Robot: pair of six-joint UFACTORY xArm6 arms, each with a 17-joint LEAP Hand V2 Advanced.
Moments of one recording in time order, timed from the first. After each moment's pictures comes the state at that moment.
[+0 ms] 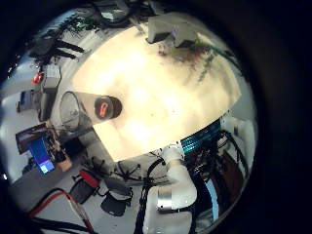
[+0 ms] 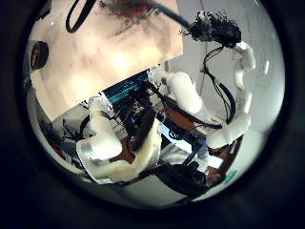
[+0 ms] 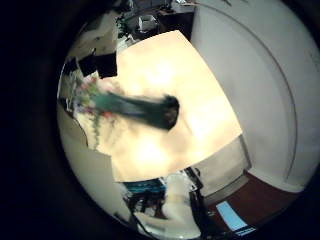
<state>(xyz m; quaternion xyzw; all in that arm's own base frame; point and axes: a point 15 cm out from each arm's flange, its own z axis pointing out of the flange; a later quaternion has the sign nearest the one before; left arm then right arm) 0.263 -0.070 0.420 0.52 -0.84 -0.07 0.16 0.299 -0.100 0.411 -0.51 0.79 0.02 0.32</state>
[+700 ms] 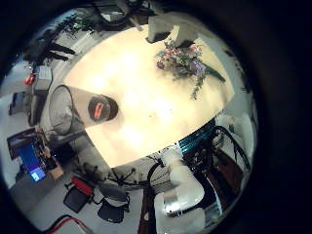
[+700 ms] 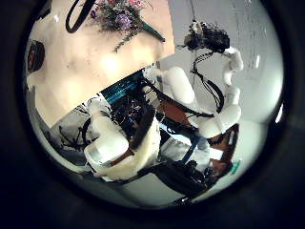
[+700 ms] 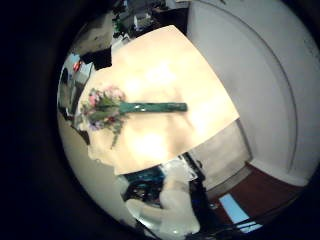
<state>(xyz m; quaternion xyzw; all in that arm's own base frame) 0.262 -0.051 0.414 0.51 -0.84 -0.05 0.19 0.258 -0.125 0.347 -0.55 0.82 0.00 0.15</state>
